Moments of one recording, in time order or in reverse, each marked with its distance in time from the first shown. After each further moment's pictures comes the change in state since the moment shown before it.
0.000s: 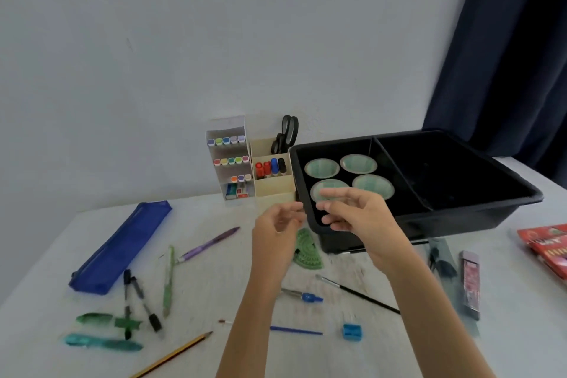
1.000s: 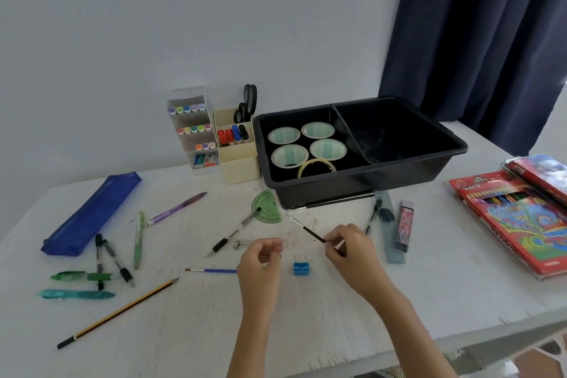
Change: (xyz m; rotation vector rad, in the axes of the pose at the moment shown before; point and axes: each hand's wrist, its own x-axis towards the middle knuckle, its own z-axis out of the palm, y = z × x) left_hand -0.113 -0.059 0.045 0.111 0.165 -0.110; right_hand -0.082 0.116 -0.067 -0.813 0.105 -0.093
